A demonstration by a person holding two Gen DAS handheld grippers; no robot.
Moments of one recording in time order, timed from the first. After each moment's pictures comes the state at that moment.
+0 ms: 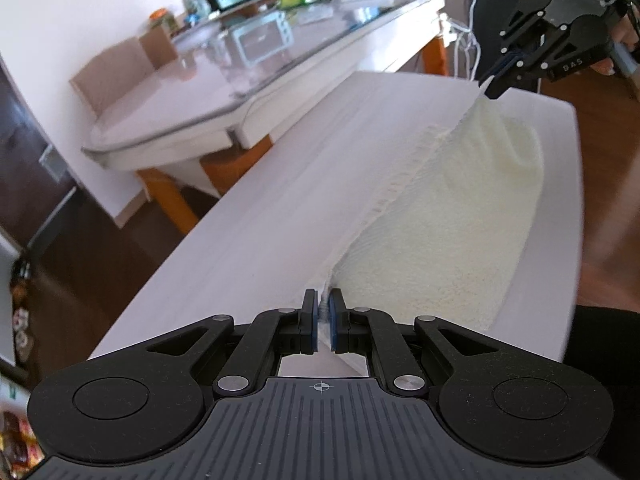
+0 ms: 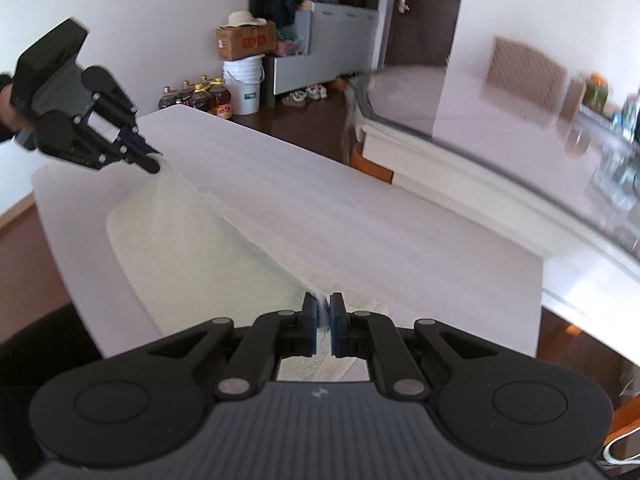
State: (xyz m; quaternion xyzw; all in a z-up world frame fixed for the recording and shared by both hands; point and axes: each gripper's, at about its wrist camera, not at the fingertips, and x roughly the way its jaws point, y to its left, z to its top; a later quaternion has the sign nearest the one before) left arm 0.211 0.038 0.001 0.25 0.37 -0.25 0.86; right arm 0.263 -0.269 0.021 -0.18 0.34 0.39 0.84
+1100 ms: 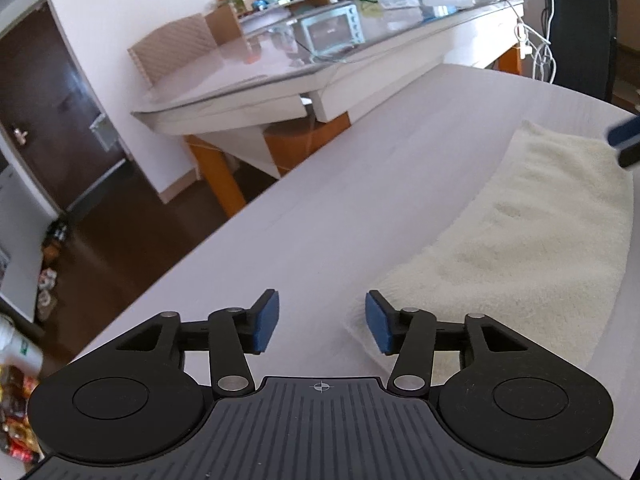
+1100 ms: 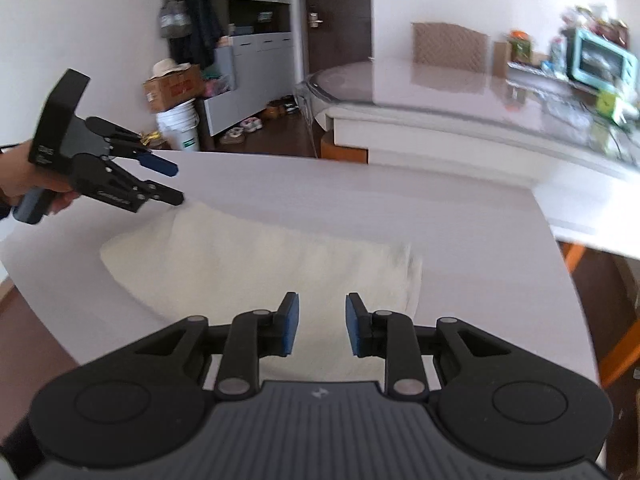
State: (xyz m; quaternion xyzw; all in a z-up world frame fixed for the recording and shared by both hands) left arm 0.232 0.055 -0.035 0.23 0.36 -0.16 0.89; right arm 0.188 -0.267 -0.023 -0.04 0.33 0.28 0.90
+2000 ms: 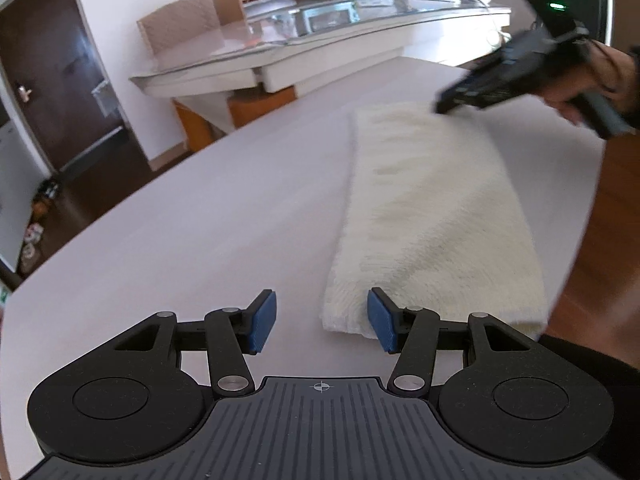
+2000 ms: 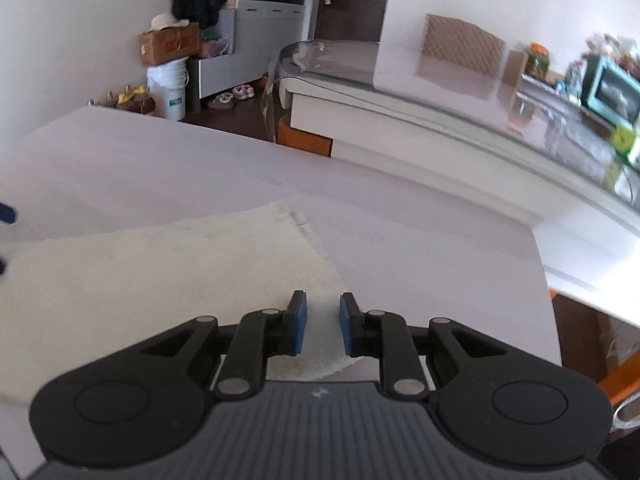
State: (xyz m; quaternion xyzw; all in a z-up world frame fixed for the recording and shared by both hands) left arm 0.125 0.022 -0.035 0.16 0.38 -0.17 0.89; right arm 0.286 -0.240 -0.039 -0.19 0.31 0.27 0.89
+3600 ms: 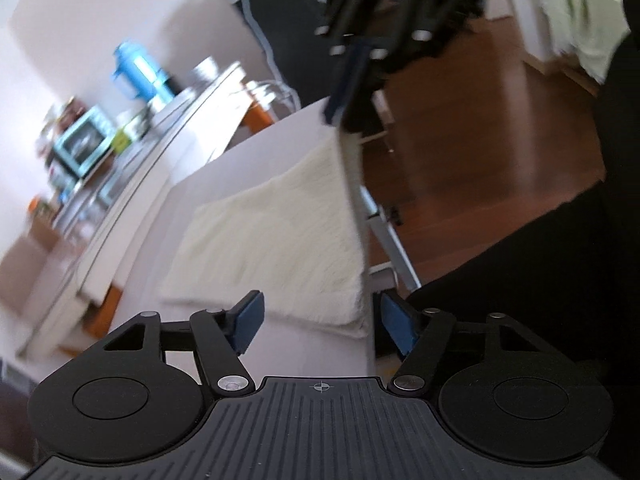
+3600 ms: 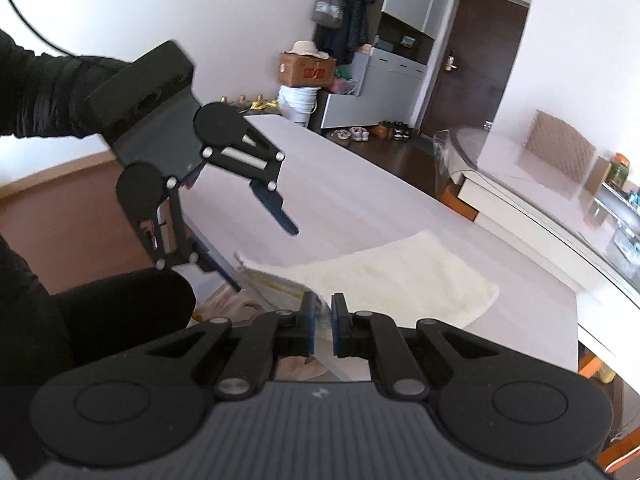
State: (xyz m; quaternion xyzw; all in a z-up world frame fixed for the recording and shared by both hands) left arm 0.062 -0.046 -0.058 0.44 0.16 -0.45 0.76; right arm 0.061 -0.267 0.007 -0.23 0.23 0.43 0.84
